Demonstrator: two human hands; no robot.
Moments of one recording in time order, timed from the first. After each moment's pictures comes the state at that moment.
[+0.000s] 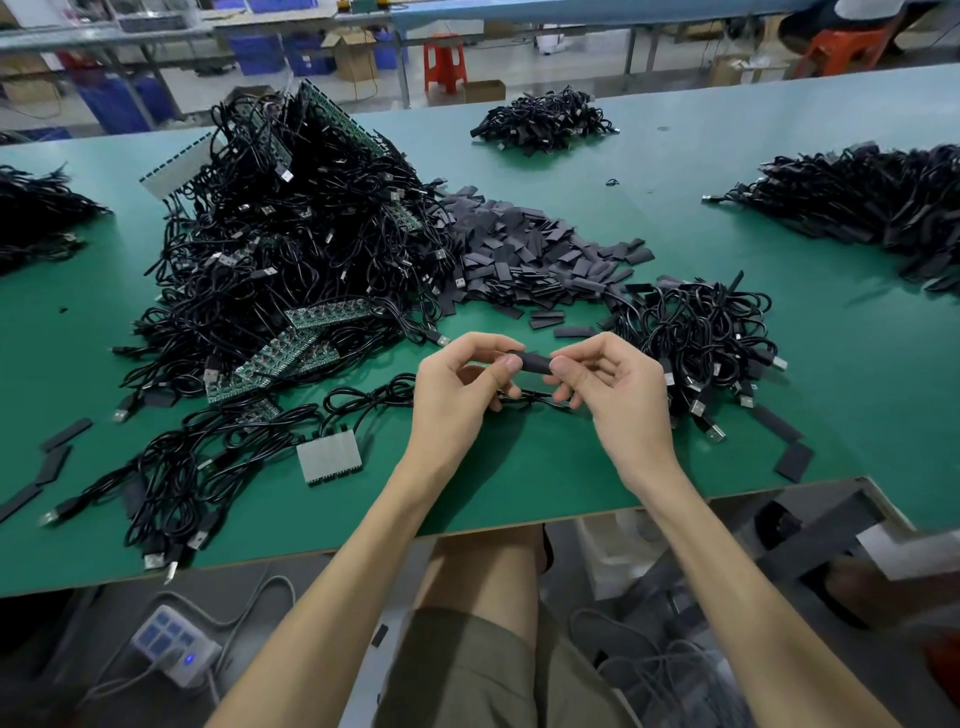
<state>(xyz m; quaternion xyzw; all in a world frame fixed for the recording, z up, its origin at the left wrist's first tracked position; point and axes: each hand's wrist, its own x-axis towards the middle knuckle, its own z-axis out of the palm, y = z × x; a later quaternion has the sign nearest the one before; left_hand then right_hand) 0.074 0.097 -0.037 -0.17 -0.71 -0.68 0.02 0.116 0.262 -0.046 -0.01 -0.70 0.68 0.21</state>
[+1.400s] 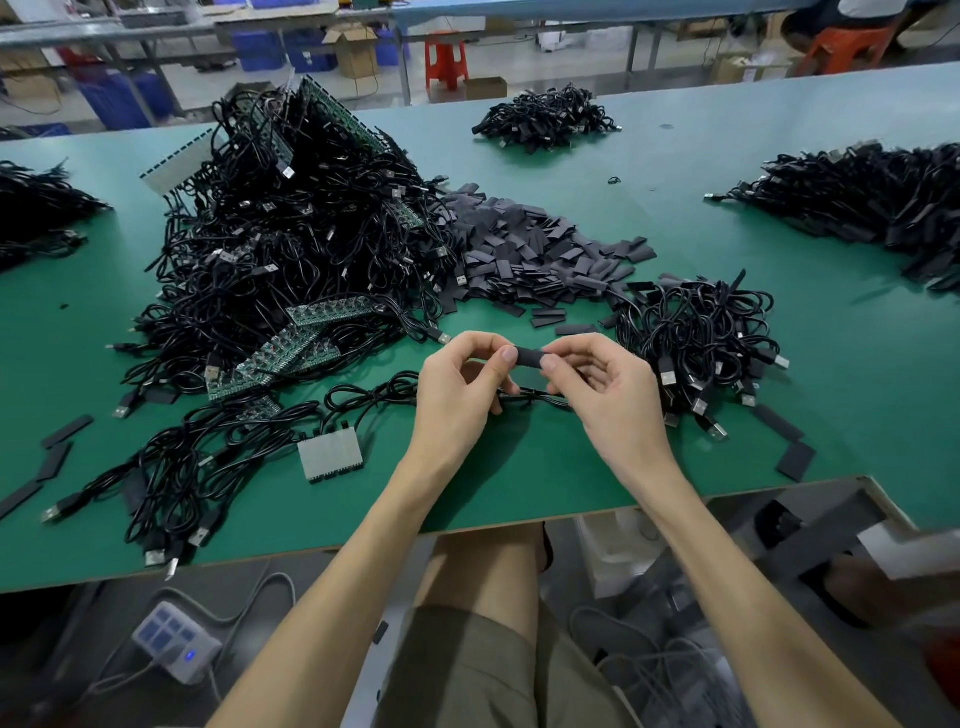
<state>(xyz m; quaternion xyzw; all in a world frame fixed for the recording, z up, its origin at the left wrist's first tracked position) 0.069 0.098 -0.043 -0.16 -0.73 -0.66 0.04 0.116 0.256 -0.046 -0.01 -0.75 0.63 0.22</state>
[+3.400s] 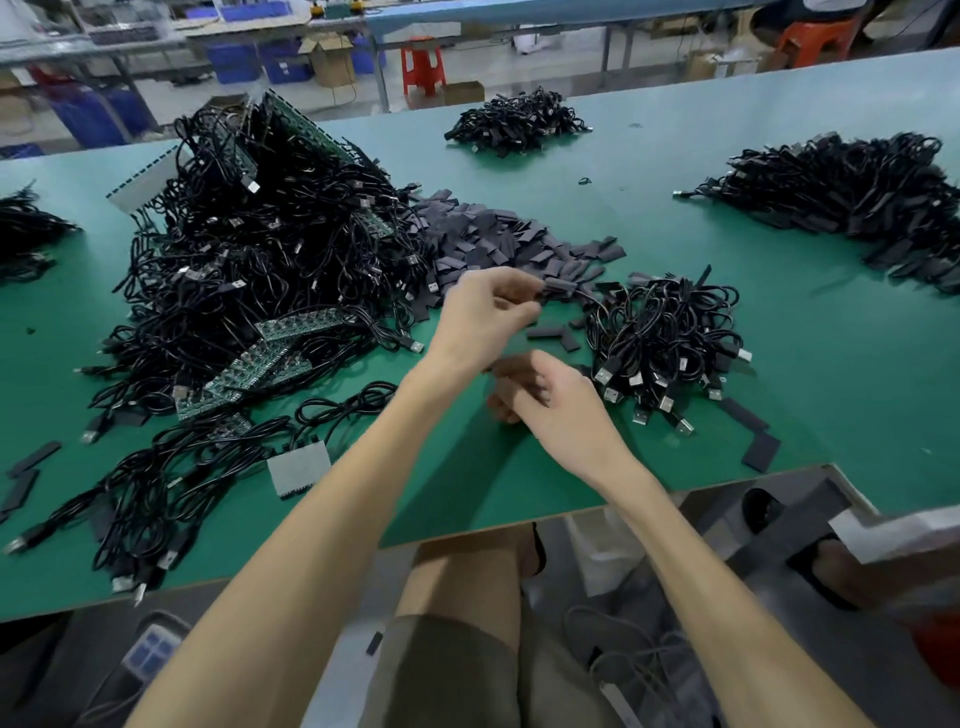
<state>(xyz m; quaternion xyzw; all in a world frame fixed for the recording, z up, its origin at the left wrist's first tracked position) 0.021 0.150 0.016 -0.23 -0.84 -0.48 0.00 0.115 0.252 -0.049 0.01 -0.78 0.62 0.09</state>
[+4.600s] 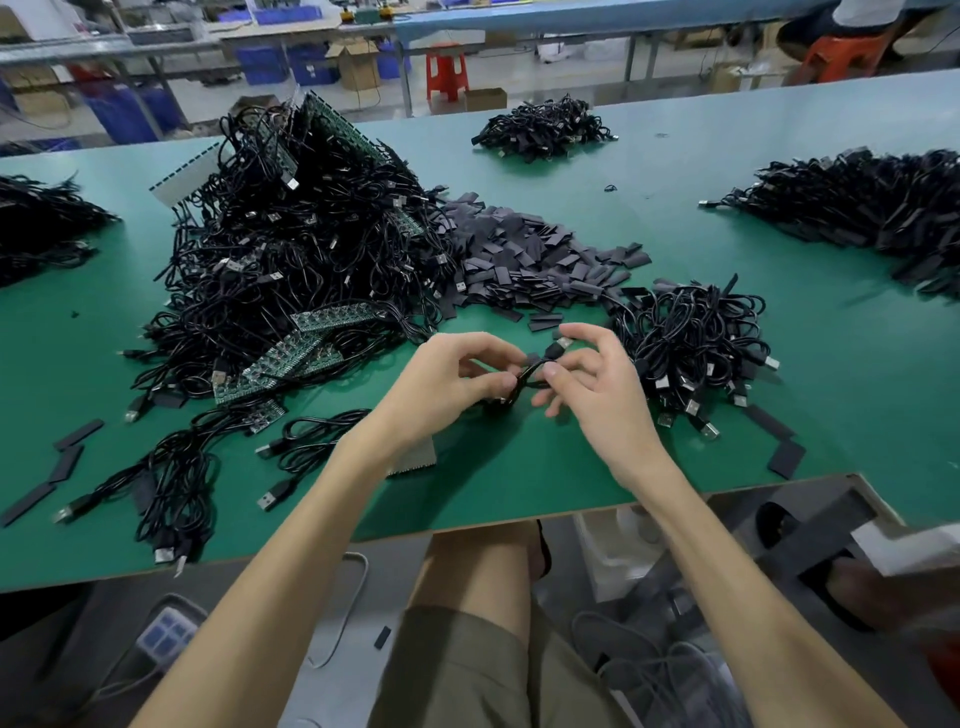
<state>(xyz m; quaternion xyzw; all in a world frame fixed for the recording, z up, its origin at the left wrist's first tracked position) 0.053 0.071 -0.006 -0.30 -0.83 -0.47 -0.07 0.113 0.258 -0.047 -0.02 -0.71 0.69 0.15</state>
